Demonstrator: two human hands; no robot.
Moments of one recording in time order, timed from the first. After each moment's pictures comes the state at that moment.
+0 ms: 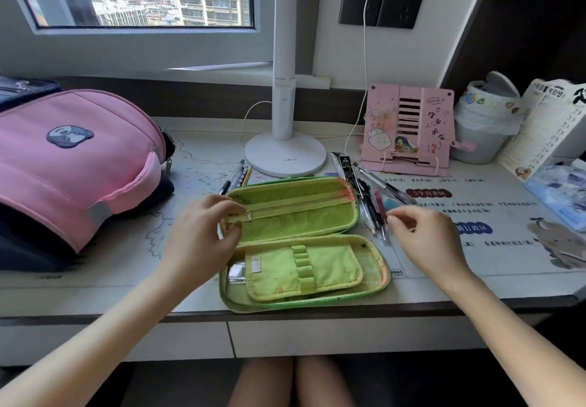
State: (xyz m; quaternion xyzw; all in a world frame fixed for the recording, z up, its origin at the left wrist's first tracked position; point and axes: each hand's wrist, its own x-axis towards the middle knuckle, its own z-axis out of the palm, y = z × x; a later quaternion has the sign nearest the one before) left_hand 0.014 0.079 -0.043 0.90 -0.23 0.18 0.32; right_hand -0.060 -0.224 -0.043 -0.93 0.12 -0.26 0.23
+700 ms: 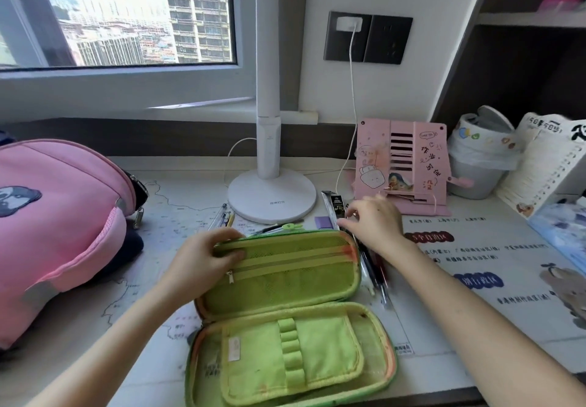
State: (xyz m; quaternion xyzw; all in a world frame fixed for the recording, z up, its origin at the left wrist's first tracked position) left_hand 0.097 0.048 -0.041 0.89 -0.19 0.00 0.42; right_hand 0.093 -0.250 -0.041 -0.98 0.10 -0.18 0.04
